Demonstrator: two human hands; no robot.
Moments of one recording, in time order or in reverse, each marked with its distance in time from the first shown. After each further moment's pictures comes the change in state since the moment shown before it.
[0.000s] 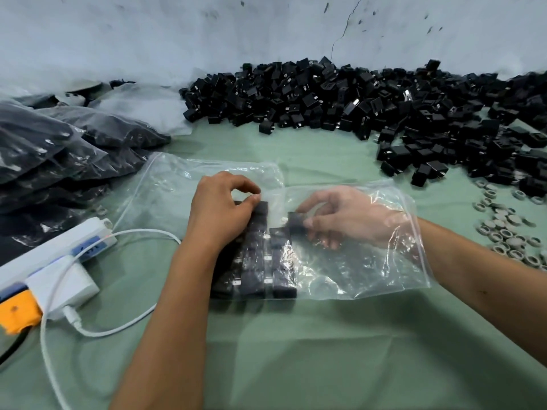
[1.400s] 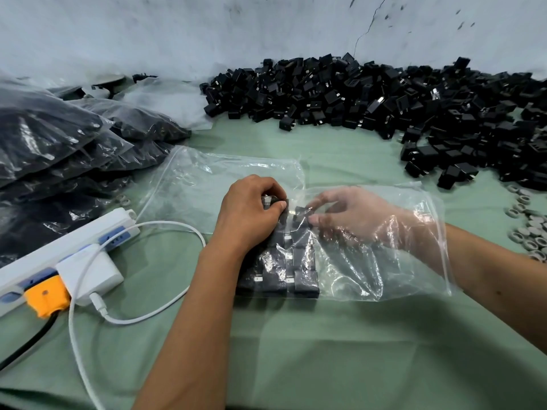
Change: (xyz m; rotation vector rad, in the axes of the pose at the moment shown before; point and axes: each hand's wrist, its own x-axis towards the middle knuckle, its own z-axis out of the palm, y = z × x) left_hand -0.004 -0.008 0.007 0.013 -0.074 0.062; right_hand 0.018 -0.016 0.020 -0.239 0.030 0.057
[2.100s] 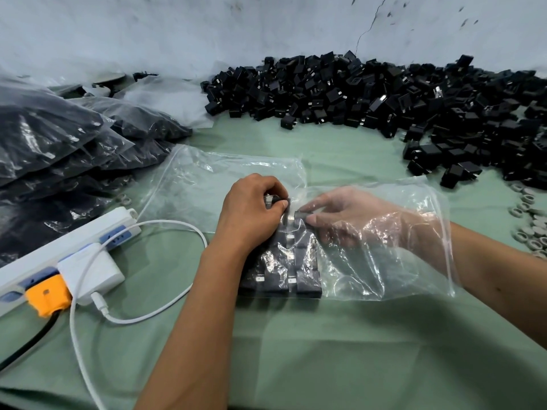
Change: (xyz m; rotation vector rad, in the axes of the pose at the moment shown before) left_hand -0.002 0.004 -0.001 0.037 0.009 0.007; right_hand 0.014 0.002 0.002 -0.058 -0.070 -0.069
